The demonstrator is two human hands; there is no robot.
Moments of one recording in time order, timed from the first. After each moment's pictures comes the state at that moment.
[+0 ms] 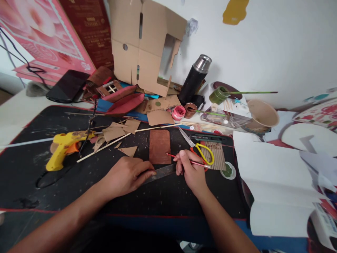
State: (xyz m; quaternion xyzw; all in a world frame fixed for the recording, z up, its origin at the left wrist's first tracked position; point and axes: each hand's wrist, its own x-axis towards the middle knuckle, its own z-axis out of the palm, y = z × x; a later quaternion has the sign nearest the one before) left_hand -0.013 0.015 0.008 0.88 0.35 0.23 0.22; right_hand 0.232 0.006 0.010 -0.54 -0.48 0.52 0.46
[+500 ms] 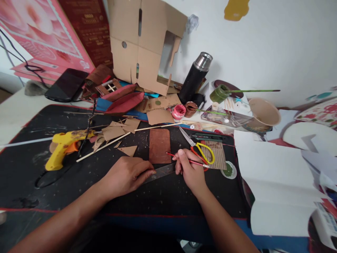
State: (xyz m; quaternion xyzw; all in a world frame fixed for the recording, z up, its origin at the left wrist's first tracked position) left_hand -0.013 0.014 0.008 0.88 0.34 0.26 0.20; right_hand 0.231 0.006 0.010 -0.55 -0.50 0.50 0.44
